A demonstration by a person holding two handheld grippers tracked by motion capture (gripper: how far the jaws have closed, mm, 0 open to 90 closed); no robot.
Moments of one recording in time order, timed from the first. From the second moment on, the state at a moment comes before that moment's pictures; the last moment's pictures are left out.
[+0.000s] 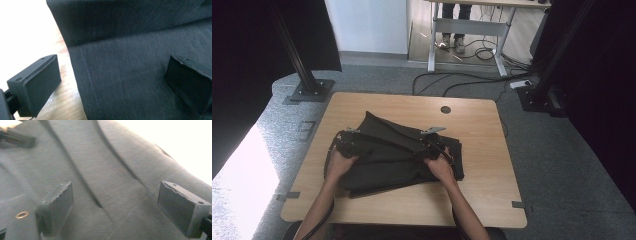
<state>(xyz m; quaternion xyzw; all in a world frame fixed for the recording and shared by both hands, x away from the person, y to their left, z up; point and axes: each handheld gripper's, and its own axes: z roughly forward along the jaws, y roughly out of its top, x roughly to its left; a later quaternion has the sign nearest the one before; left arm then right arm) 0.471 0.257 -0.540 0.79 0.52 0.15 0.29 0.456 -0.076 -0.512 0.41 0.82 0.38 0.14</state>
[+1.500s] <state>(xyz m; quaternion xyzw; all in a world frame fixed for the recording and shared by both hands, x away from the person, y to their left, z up) 0.458 0.223 -0.460 0.81 0.46 0.11 0.36 0.458 -0.068 -0.545 0.42 0.83 0.32 0.19</state>
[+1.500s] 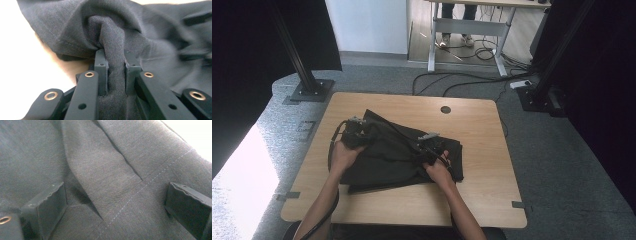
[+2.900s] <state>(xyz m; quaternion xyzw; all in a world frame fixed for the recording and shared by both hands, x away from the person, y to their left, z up) 0.452 0.115 -0.411 0.86 0.36 0.16 0.33 0.416 -0.154 -0.525 0.48 0.80 0.33 0.18</state>
